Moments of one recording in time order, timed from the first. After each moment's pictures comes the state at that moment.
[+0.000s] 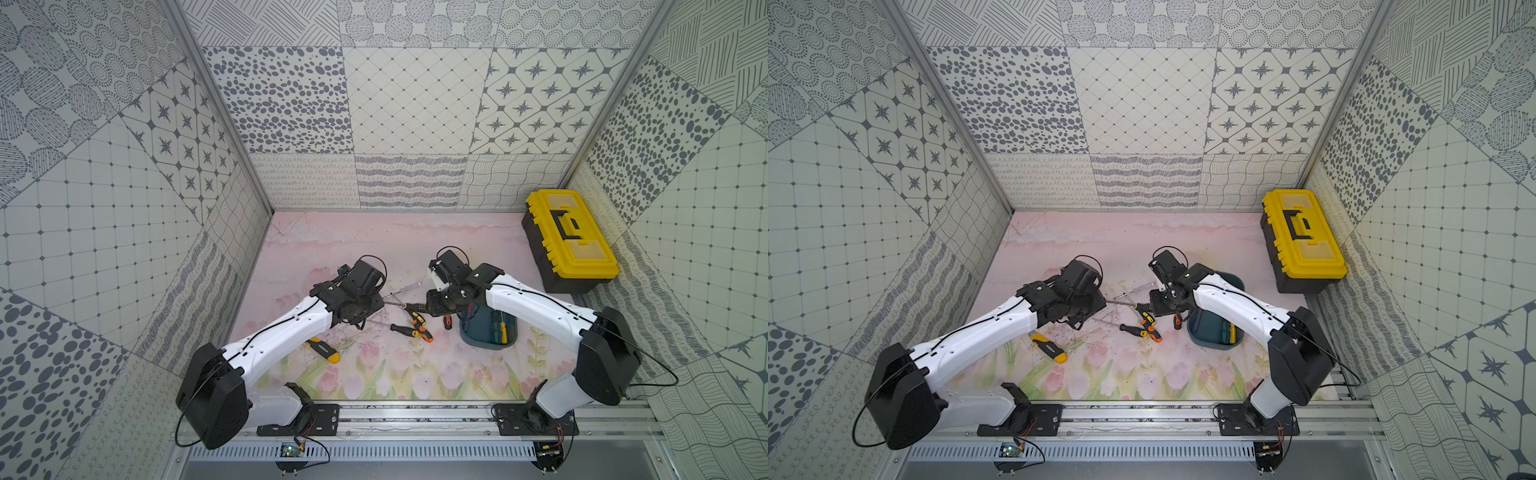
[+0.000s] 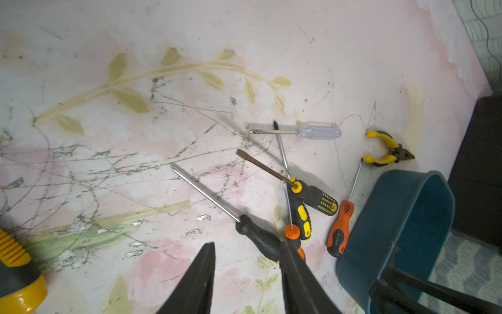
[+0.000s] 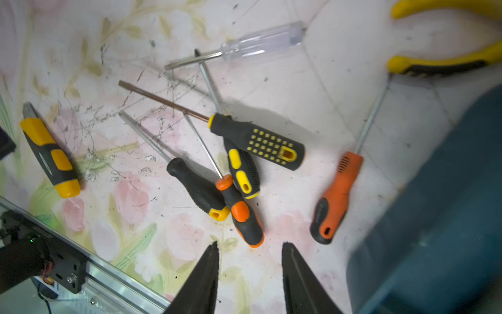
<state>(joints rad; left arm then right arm) -0.59 1.26 0.93 -0.70 -0.10 -1.15 0.79 1.62 1.24 -0.80 -0.10 0.43</state>
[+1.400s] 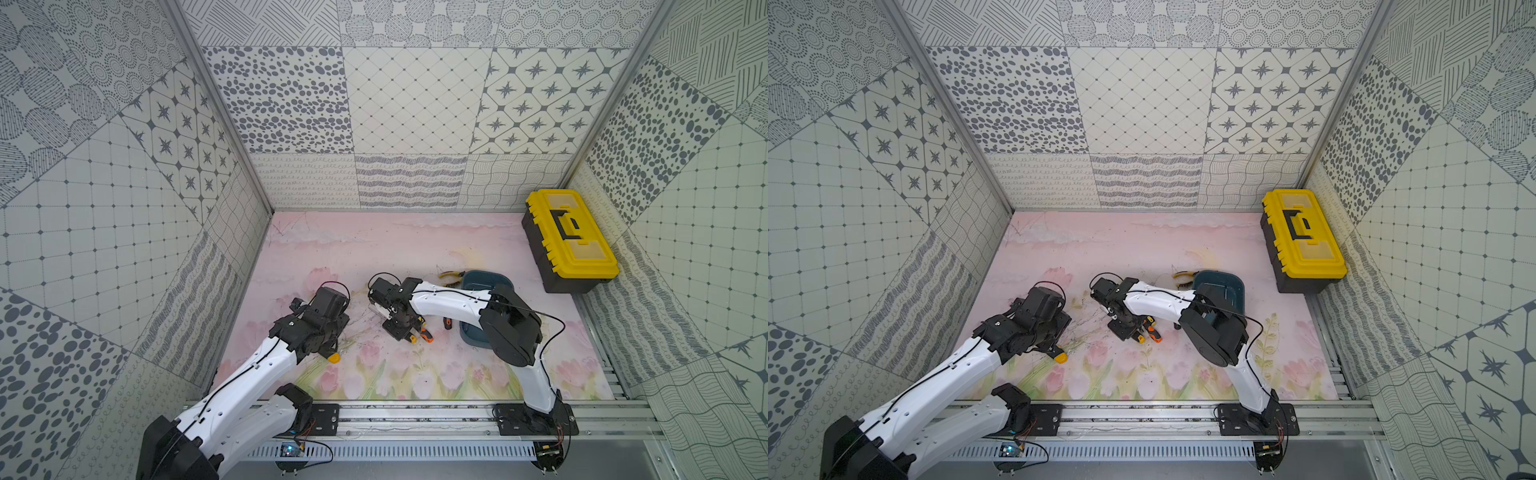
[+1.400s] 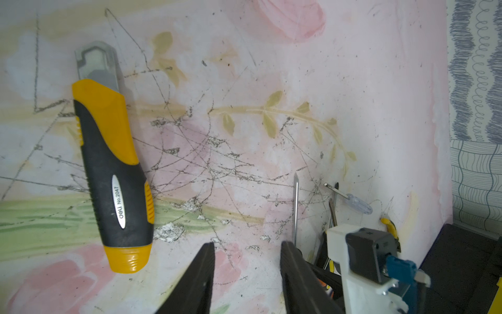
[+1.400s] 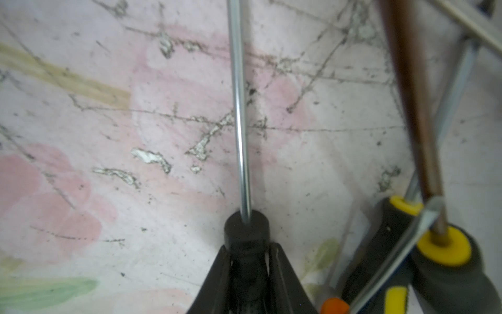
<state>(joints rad) -0.46 0.93 0.68 -0.78 -0.19 -1.43 1.01 2.10 1.56 -0.90 0.06 0.11</state>
